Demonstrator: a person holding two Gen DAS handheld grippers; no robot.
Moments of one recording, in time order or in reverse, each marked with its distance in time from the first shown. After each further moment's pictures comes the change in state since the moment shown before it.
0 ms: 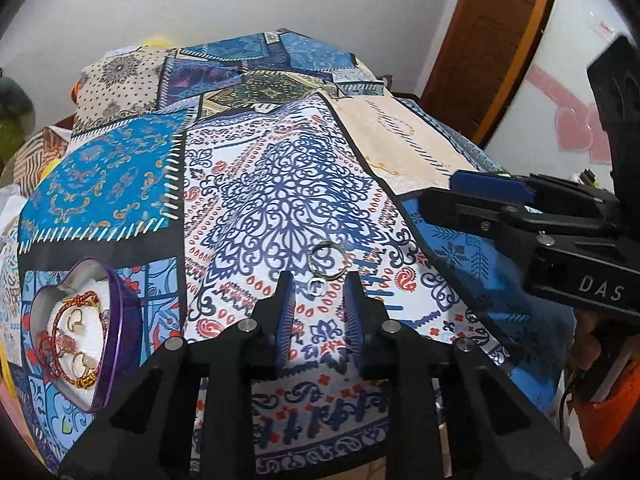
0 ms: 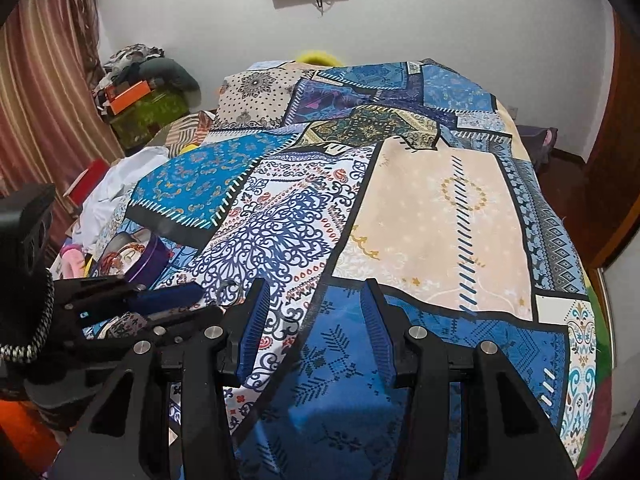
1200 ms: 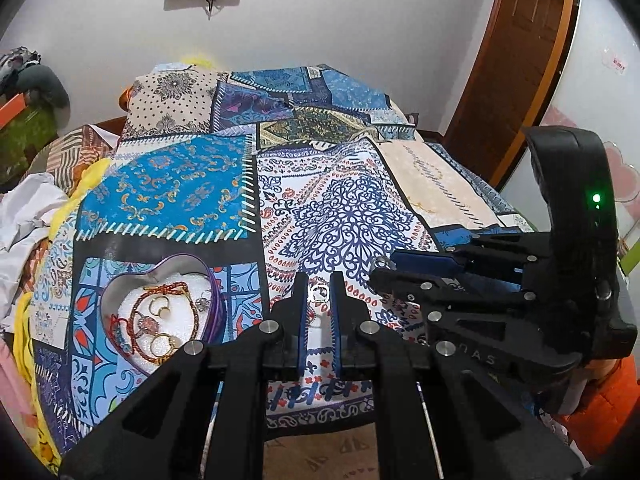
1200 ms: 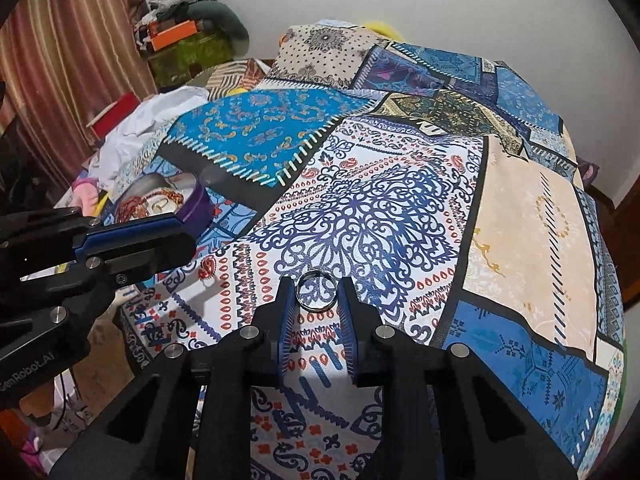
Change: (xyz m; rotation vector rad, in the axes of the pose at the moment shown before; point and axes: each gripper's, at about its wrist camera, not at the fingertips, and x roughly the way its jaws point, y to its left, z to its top) left arm -0.062 0.039 -0.009 -0.094 -0.129 0.069; right arm 0.042 0.060 -0.001 -0.188 0.115 0.053
